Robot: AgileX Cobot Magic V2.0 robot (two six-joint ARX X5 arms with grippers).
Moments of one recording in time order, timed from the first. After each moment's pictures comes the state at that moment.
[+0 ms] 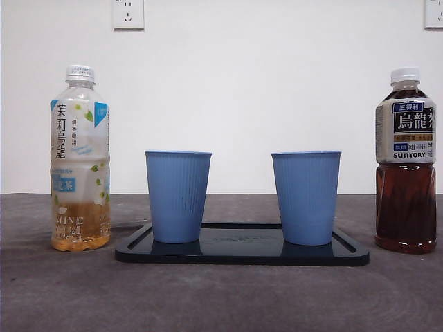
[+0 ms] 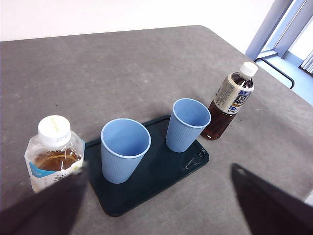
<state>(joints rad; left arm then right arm) -0.33 0.69 1.02 -0.72 0.40 -0.08 0.22 0.61 0.99 -0.79 -0.42 0.11</state>
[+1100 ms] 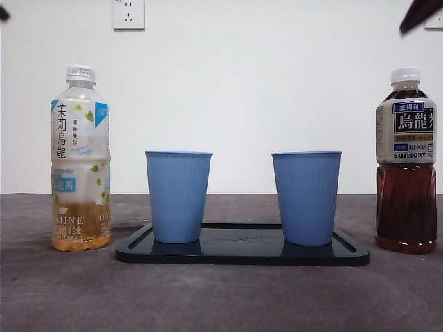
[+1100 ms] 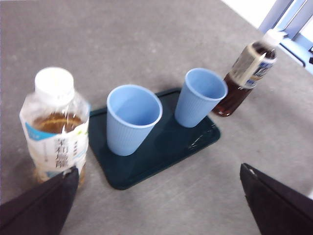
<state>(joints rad) -0.33 0.69 0.86 -0.66 0.37 -0.09 0.22 0.60 0.61 -0.40 -0.22 0.20</state>
